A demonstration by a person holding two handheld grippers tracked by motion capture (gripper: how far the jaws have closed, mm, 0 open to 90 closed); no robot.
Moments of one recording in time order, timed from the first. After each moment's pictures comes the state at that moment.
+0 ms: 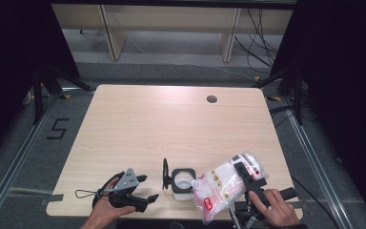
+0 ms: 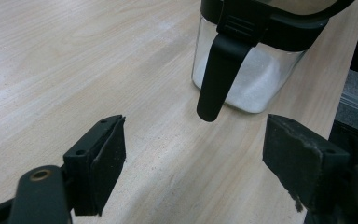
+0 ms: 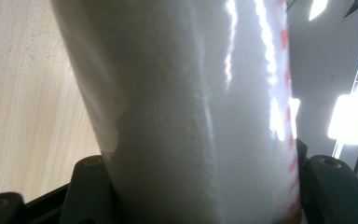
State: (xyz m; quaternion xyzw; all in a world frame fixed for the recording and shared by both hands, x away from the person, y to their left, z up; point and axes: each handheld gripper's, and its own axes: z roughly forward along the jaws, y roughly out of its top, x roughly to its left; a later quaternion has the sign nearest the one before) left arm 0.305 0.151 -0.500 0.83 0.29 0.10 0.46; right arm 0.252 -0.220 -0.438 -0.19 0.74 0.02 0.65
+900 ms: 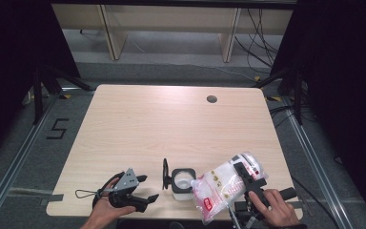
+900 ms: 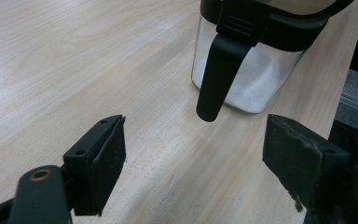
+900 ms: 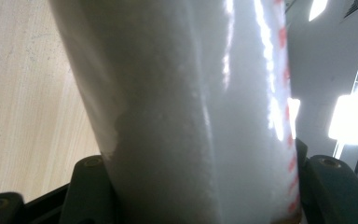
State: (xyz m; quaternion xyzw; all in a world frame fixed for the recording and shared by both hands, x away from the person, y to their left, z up) left arm 0.305 0.151 -0.499 0.83 0.29 0.10 0.46; right arm 0.253 -0.218 -0.436 -0.20 0.74 0.02 0.65
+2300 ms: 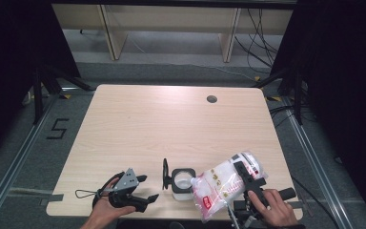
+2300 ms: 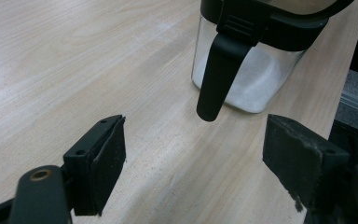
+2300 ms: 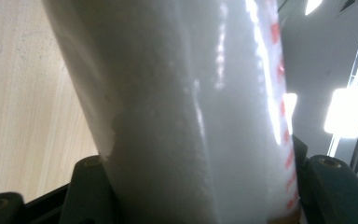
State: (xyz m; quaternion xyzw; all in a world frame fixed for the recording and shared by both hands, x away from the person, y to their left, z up) left arm 0.305 0.150 -0.500 0.83 0.29 0.10 0.46; right arm 0.253 -0.218 -0.439 -0.17 0.74 0.02 0.65
